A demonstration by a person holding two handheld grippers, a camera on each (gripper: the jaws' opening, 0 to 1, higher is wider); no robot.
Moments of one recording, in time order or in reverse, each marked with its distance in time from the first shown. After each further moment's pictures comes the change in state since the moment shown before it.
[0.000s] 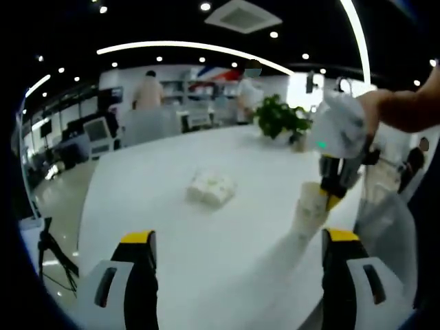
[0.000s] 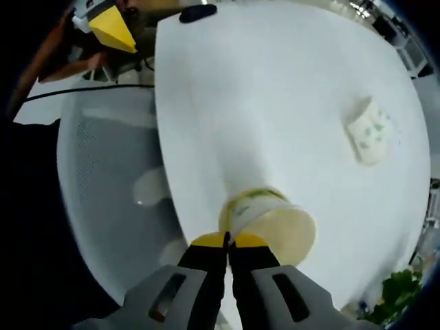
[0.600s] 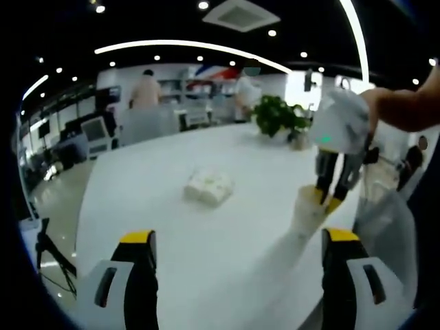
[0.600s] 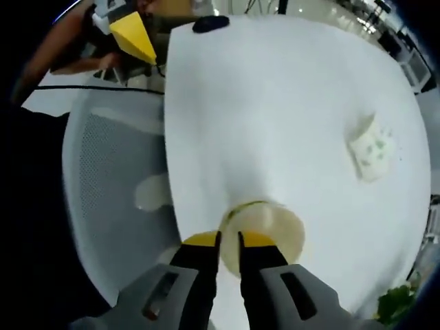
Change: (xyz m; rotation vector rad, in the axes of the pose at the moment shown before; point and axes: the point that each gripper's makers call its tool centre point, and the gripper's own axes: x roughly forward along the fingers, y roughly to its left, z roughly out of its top) left arm 0.005 -0.005 -0.001 0.005 0.010 -0.013; right arm -0.005 0.001 0.009 -0.076 -0.094 0.007
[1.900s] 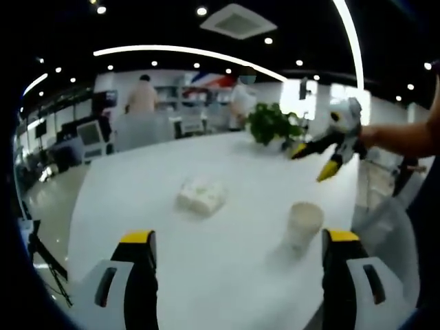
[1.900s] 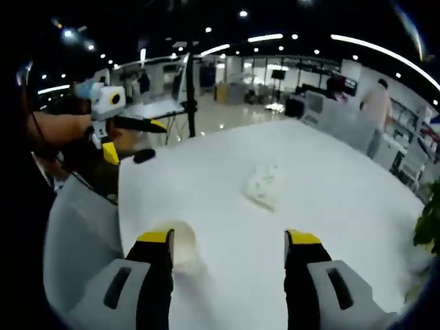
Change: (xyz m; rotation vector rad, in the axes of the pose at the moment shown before) left arm 0.012 -0.009 0.007 -0.003 -0.072 -0.023; right arm -0.077 -0.087 -0.064 0.401 -0.958 -0.354
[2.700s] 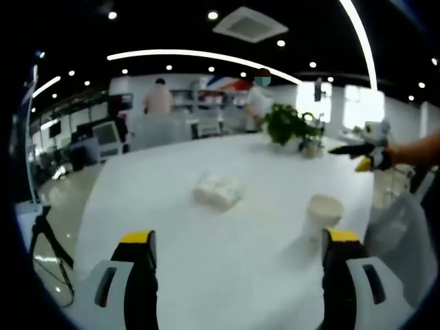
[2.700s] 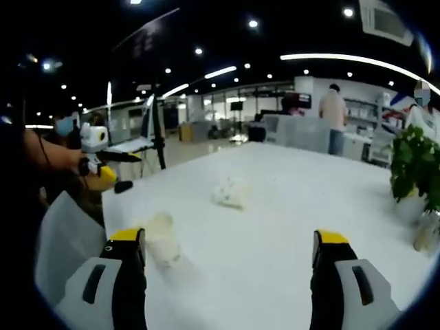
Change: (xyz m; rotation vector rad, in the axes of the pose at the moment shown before) left arm -0.002 0.016 -0.020 -0.013 -0.009 0.098; right arm -0.047 -0.026 -0.033 0.111 -0.193 -0.131
